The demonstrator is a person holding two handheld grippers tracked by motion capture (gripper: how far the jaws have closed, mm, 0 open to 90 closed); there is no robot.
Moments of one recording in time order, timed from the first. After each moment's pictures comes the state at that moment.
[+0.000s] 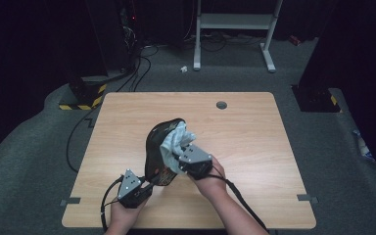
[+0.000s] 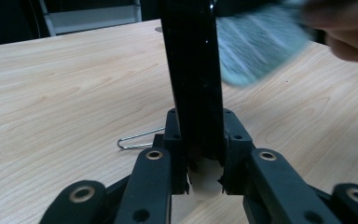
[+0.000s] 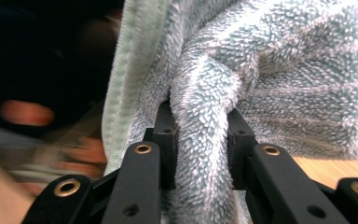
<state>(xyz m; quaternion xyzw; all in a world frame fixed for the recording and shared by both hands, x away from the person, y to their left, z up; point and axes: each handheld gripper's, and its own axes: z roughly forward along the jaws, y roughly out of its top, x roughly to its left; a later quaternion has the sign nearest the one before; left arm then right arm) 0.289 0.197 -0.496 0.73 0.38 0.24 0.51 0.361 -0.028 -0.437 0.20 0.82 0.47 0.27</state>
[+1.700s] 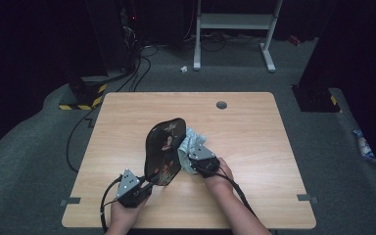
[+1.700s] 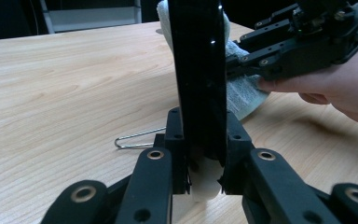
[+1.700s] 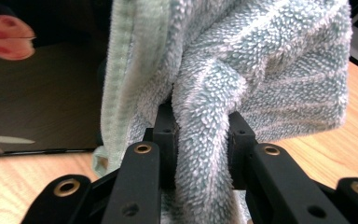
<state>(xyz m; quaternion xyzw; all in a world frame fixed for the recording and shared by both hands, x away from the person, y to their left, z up) 0.291 0.199 -0.498 0.72 0.39 0.23 0.53 0.399 -0.054 -0.498 0.27 0.84 0.38 0.28</state>
